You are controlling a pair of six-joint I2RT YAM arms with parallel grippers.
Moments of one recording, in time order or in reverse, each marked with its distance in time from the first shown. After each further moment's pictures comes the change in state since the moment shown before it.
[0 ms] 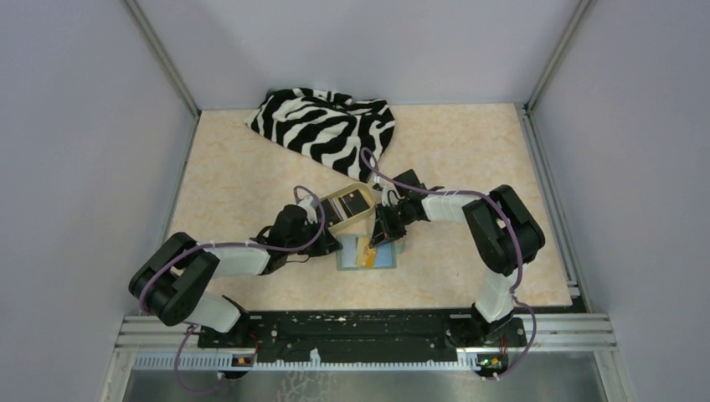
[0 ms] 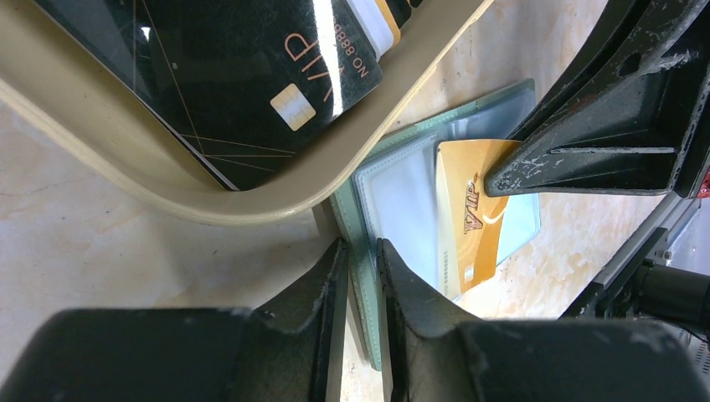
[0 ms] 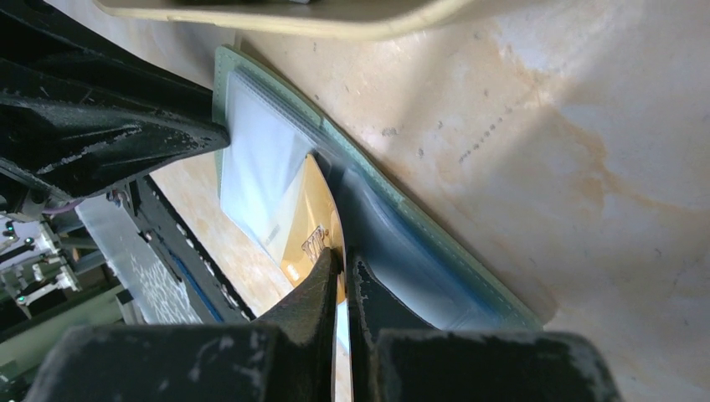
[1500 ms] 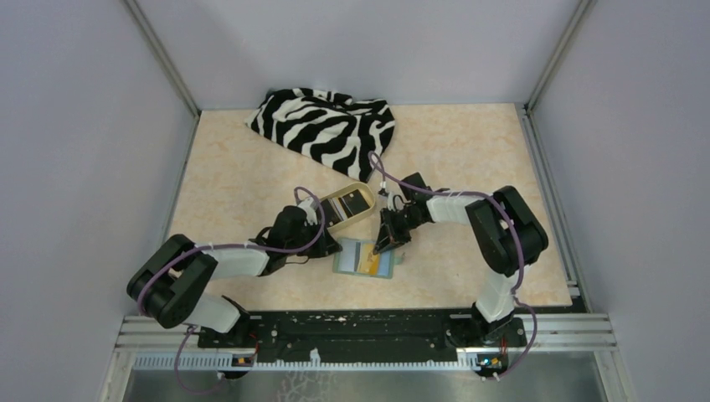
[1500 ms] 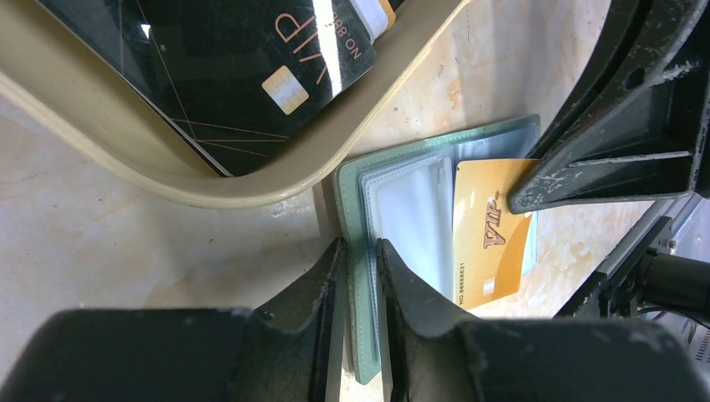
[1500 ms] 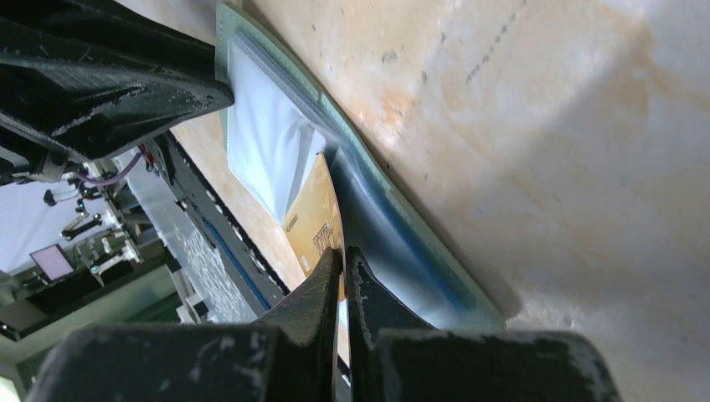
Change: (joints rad) left arm -0.003 -0.017 -0.008 -0.011 0.008 0.013; right arm -0.033 0.004 -0.030 -0.042 -0.115 0.027
